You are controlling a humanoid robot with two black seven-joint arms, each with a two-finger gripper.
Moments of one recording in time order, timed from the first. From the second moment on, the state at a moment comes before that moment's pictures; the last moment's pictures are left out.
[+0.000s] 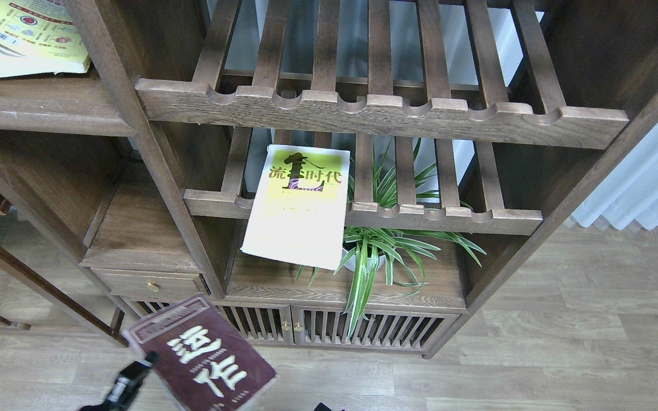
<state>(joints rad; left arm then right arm) 0.36 0.44 -1.15 -1.20 -0.18 -0.49 -0.03 -0.27 -0.03 0.63 0.91 0.18 0.58 -0.06</state>
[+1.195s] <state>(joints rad) 0.47 0.75 -1.93 -1.56 -0.18 -0.49 0.01 -0.26 -0.02 0.62 0.85 0.18 0.58 -0.06</state>
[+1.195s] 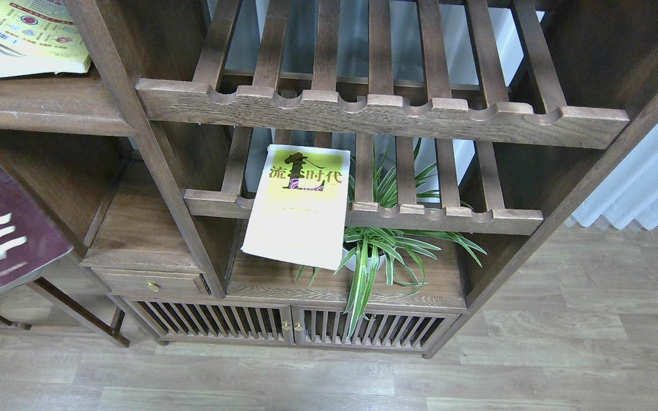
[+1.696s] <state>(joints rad) 0.22 0.82 -2.01 -1.57 -0.17 -0.49 0.13 -0.26 -0.02 0.62 0.83 0.18 0.58 -0.06</state>
